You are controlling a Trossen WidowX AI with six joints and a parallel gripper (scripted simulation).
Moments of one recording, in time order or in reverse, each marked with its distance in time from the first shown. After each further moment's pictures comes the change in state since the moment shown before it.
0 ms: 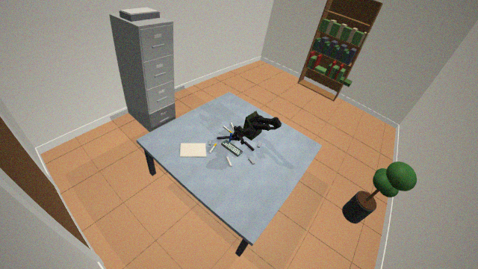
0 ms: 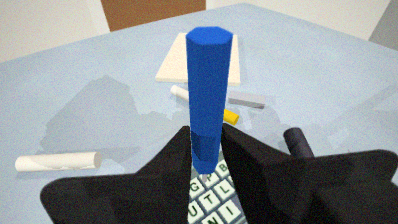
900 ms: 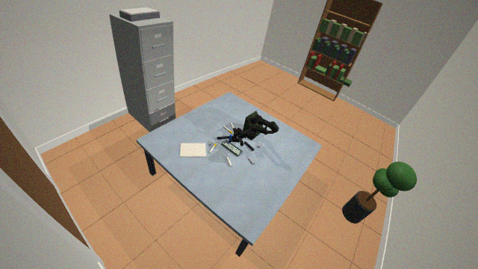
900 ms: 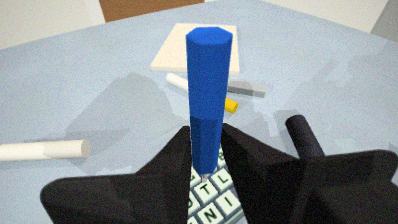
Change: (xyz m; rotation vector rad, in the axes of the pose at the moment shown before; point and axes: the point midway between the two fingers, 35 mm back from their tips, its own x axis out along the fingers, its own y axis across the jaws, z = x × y) arm 0.007 -0.003 -0.021 -0.007 0.007 -0.008
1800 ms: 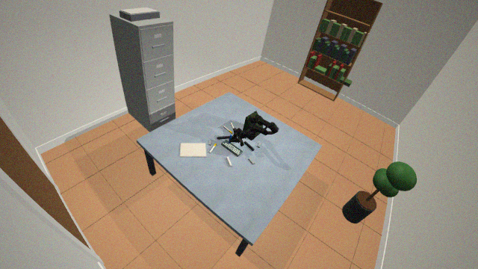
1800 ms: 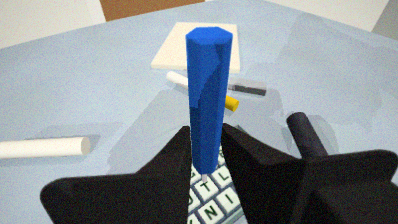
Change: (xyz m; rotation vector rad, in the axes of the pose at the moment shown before) arm 0.000 0.000 -0.004 0.001 -0.001 0.003
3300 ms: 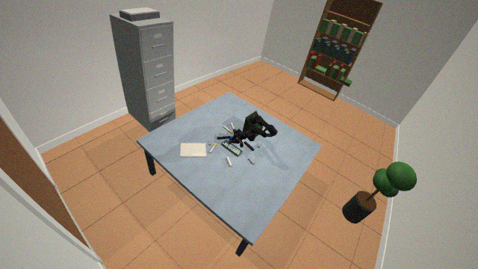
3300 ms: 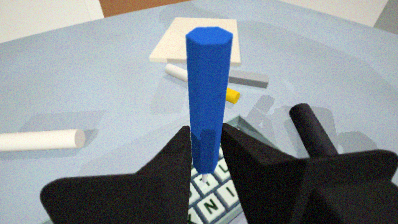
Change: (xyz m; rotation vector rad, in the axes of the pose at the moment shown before) arm 0.004 -0.001 -0.013 0.001 -0.002 -0.002
